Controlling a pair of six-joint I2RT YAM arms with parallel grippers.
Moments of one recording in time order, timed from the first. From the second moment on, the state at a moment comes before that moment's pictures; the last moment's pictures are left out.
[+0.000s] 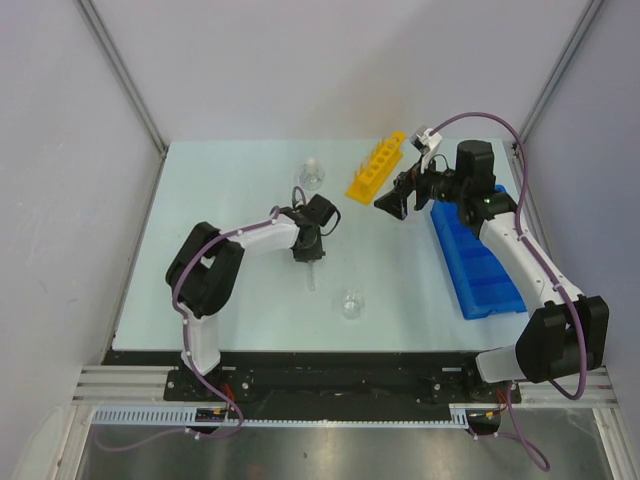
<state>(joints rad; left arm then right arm) -0.65 1.95 1.31 -0.58 -0.26 -0.72 0.21 1.39 1.22 -0.20 -0.79 -0.08</state>
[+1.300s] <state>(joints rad) -0.66 1.90 1.23 -0.48 -0.26 -0.65 0.21 1.39 1.21 -0.20 -0.80 -0.08</state>
